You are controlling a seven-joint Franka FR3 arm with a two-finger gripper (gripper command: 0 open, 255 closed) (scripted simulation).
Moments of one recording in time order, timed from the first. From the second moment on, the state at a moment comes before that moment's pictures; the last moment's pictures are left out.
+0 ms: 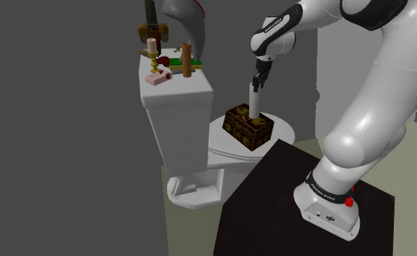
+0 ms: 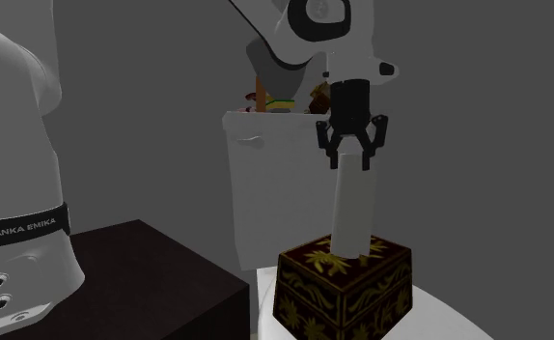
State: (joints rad) arm -0.37 0.13 -0.24 -2.13 -0.01 2.28 -0.64
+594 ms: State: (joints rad) arm -0.36 0.13 -0.24 -2.13 -0.01 2.26 -0.63
